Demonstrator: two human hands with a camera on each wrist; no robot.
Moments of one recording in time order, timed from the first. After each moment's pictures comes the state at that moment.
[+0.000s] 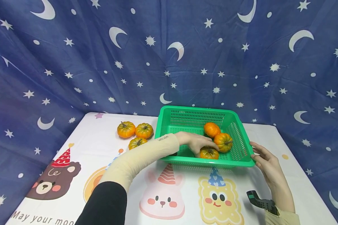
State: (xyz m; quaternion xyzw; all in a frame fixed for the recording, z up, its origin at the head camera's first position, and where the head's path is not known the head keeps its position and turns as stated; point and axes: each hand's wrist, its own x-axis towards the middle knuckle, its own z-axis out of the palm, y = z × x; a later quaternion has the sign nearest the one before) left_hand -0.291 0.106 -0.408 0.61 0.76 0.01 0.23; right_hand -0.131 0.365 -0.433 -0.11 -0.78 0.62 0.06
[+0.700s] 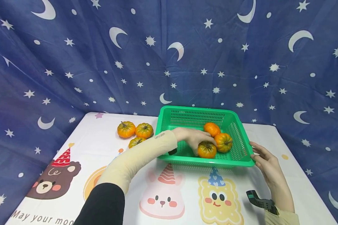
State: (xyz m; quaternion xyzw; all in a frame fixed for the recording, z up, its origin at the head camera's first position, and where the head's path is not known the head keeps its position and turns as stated) left_hand -0.298 0.098 -0.391 0.59 0.77 0.02 0.22; right_hand -0.124 0.354 -0.418 -0.09 -0.77 0.63 0.06
